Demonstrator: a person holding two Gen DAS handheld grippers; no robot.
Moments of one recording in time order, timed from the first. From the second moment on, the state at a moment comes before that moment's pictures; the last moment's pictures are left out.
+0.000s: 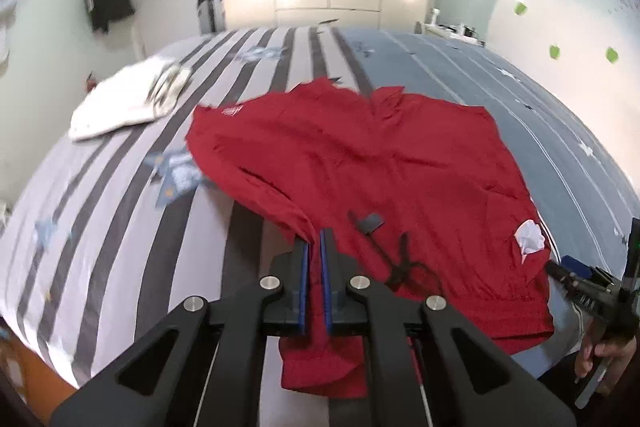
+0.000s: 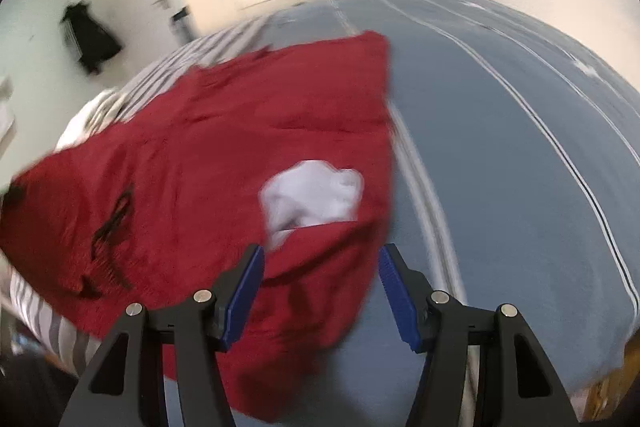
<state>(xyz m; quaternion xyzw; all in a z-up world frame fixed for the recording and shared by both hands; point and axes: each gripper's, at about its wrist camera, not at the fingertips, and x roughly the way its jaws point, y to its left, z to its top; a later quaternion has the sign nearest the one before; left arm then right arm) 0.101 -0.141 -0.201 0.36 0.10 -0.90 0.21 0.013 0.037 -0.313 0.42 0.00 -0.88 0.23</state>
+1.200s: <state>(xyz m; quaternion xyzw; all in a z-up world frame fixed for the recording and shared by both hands) 0.052 -0.111 -0.167 0.34 0.11 -0.92 0.13 0.064 -0.110 -0.338 0.44 0.09 -0.83 0.32</state>
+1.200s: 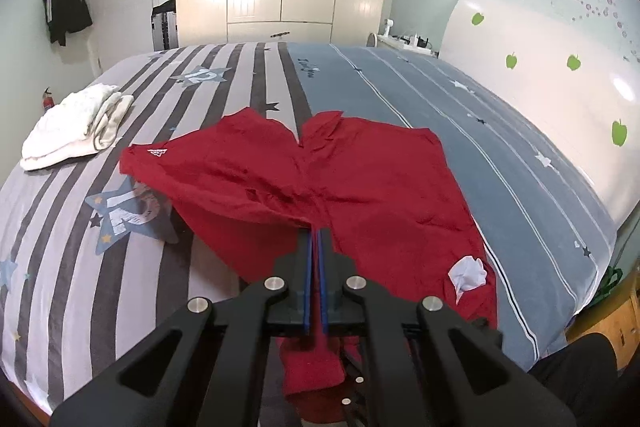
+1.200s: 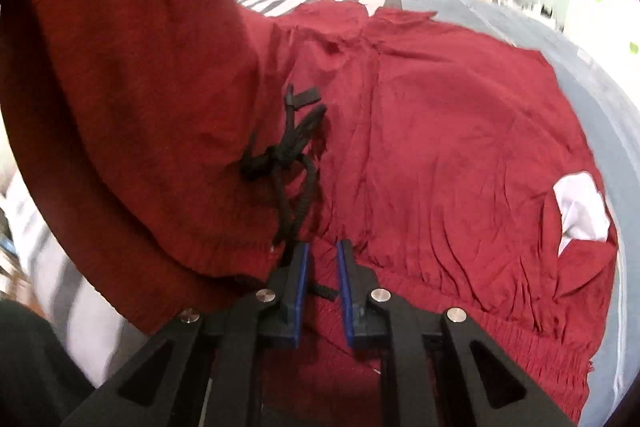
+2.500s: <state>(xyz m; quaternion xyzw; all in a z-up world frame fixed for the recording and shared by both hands) -0.006 0.110 -0.230 0.36 0.11 -0.92 -0.08 -0.086 0.178 -0.328 0.44 -0.01 -0.89 0.05</state>
